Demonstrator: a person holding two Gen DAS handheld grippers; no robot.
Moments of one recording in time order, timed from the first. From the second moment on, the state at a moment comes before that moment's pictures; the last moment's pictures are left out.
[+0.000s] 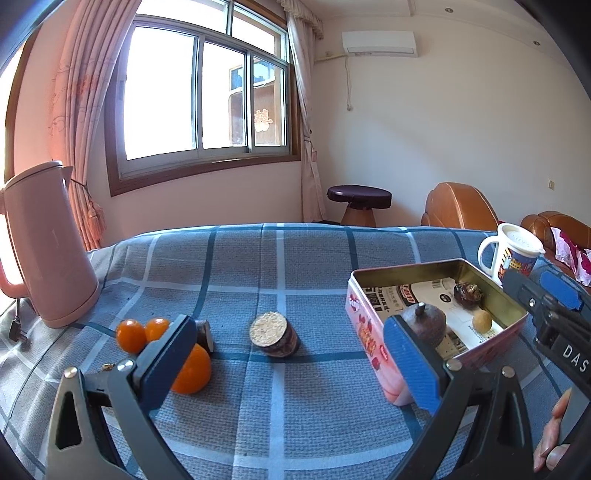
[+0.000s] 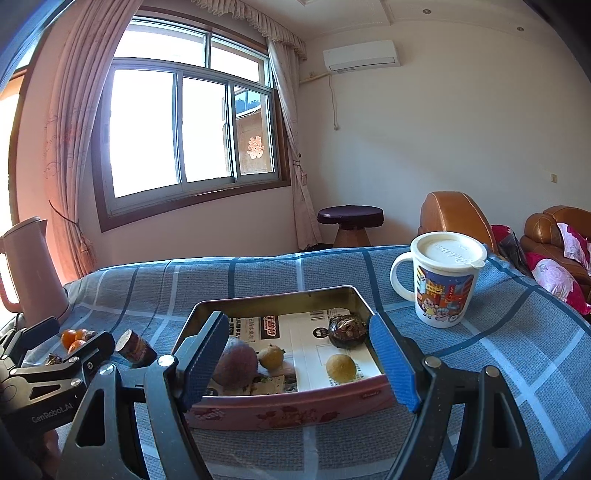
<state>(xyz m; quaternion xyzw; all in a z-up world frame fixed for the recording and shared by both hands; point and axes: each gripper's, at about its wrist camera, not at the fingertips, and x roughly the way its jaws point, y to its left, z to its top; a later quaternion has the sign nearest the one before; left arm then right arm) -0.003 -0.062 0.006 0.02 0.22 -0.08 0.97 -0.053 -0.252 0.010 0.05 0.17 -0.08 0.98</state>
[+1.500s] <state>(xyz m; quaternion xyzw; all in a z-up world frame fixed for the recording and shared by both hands) 0.051 0.169 -0.014 -0.04 0.31 0.03 0.95 0.059 -0.027 -0.037 0.02 0.37 0.14 0.92</state>
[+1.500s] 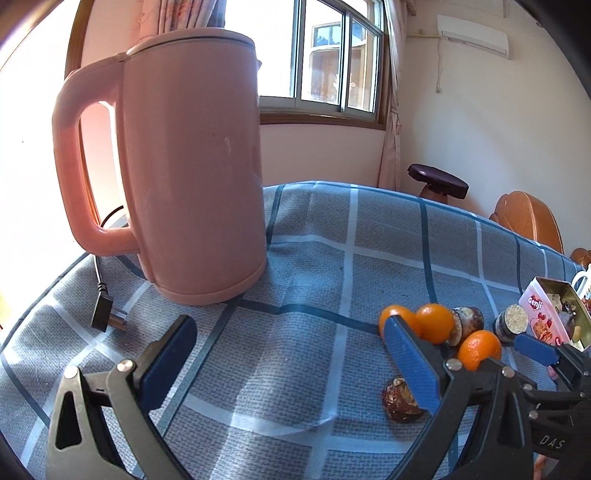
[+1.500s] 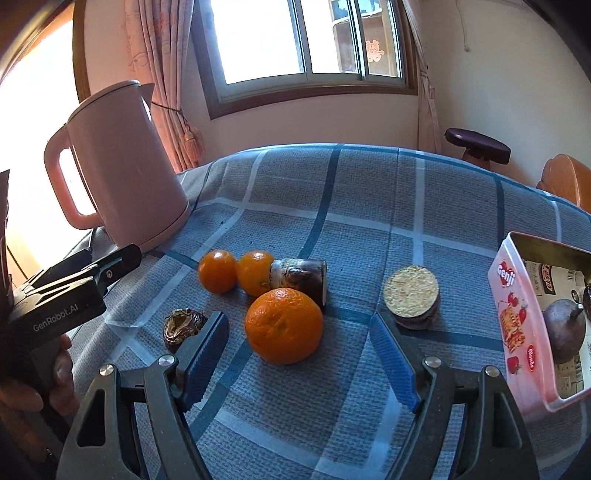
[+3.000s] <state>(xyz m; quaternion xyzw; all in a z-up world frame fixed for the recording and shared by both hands) 0.065 0.104 -0.041 0.01 0.42 -0.16 0.89 0.015 -0.101 -0.026 0.06 0.33 0.14 0.93</state>
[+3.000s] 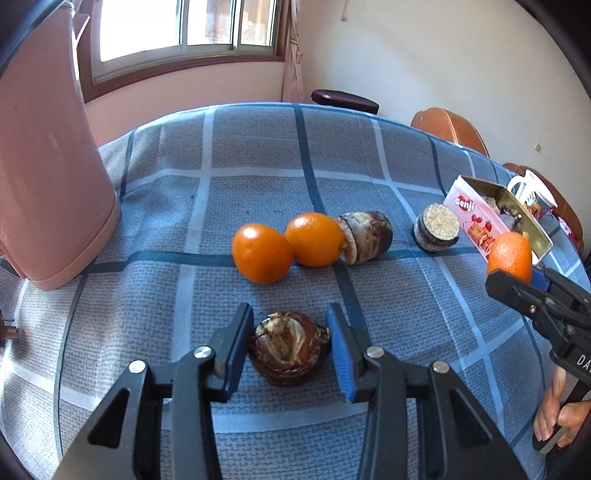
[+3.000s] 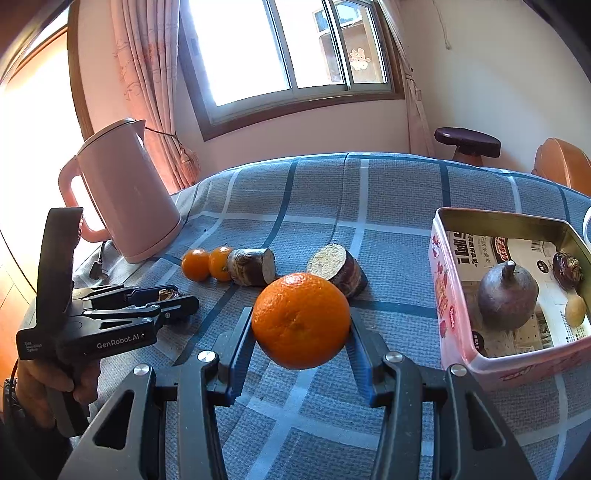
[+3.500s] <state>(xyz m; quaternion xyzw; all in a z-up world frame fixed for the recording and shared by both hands) 0.044 0.112 -0.009 -0.06 0.30 -0.09 0.95 0.000 -0.074 -0.015 -0.03 0.29 0.12 0.95</state>
